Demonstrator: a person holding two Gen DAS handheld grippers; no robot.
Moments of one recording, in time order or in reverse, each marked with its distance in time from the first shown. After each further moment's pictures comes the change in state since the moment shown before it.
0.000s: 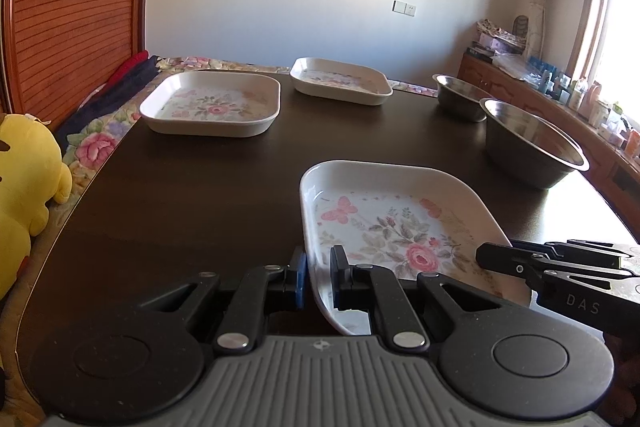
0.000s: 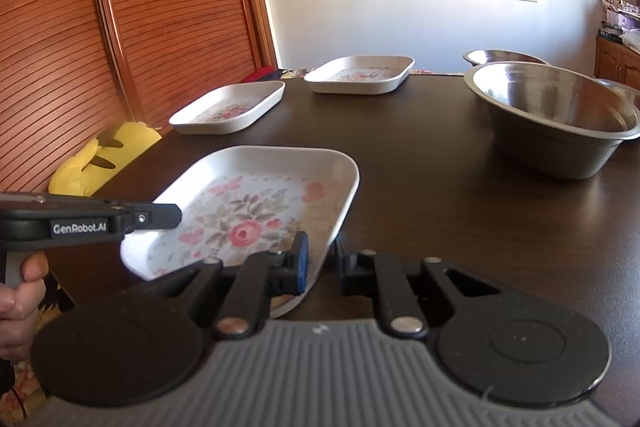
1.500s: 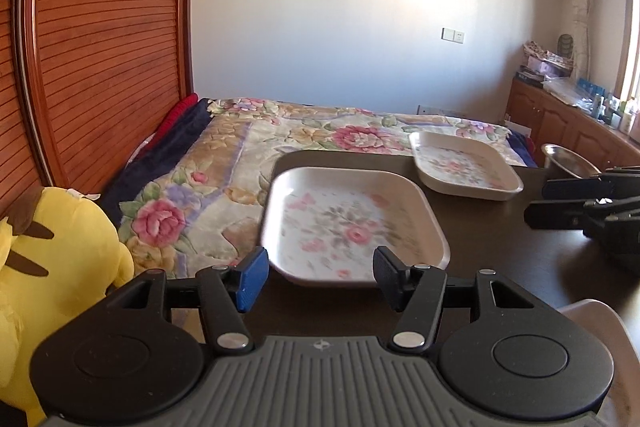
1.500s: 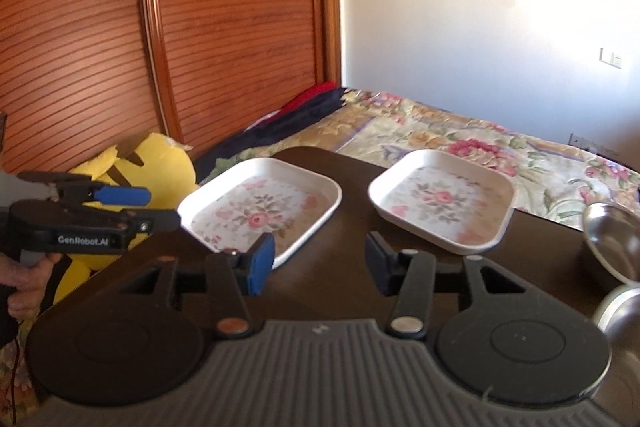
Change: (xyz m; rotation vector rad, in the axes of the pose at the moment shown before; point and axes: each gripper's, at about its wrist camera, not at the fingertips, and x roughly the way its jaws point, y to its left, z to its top) left arm 0.045 0.109 0.102 0.025 -0.082 0.138; right arm 0.098 0.038 0.132 -0.225 0.029 0.142
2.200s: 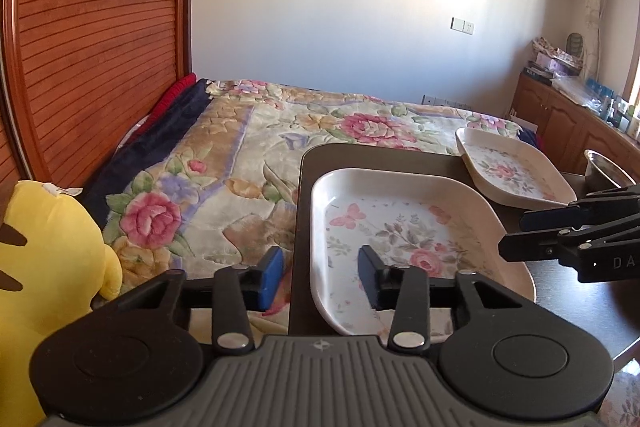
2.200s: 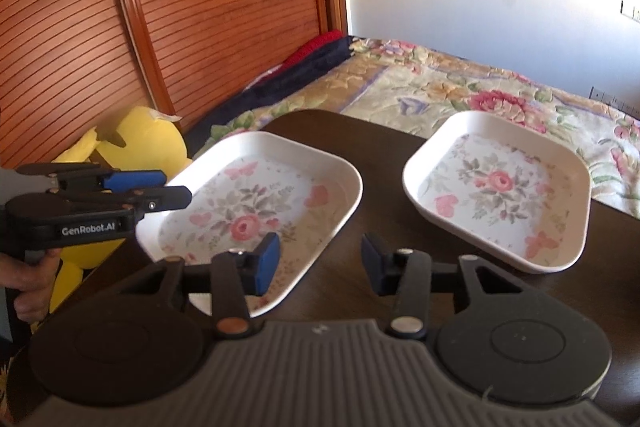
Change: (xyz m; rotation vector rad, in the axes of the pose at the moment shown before) left arm 0.068 0.039 0.015 -0.029 0.051 -0.031; right arm 0.085 0.000 0.017 0.062 0.158 0.031
